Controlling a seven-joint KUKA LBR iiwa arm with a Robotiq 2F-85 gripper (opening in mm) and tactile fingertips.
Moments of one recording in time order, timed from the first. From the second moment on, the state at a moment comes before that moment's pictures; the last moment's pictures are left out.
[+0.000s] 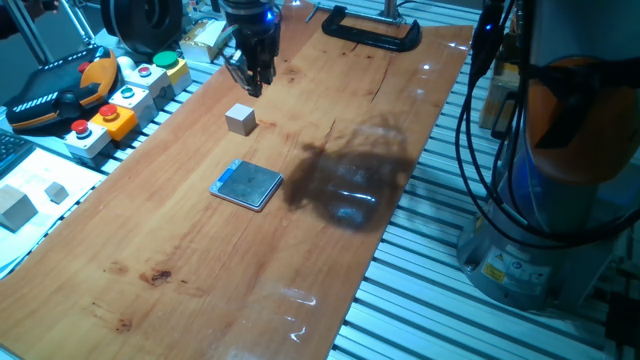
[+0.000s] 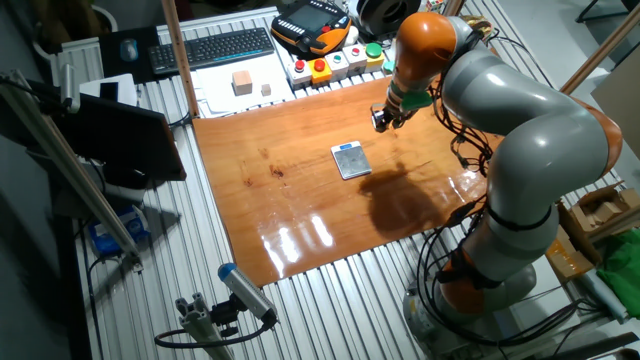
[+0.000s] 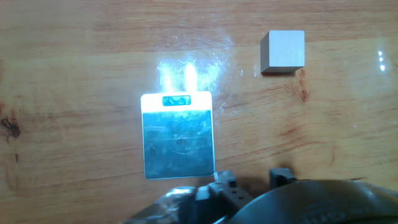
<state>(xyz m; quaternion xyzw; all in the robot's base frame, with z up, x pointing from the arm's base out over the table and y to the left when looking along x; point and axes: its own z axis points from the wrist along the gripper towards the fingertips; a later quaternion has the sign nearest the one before) 0.515 0.001 0.238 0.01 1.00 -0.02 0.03</state>
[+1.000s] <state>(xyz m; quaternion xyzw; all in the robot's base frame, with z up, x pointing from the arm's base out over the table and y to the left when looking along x) 0.528 -0.011 0.201 0.02 1.00 -0.01 0.03</state>
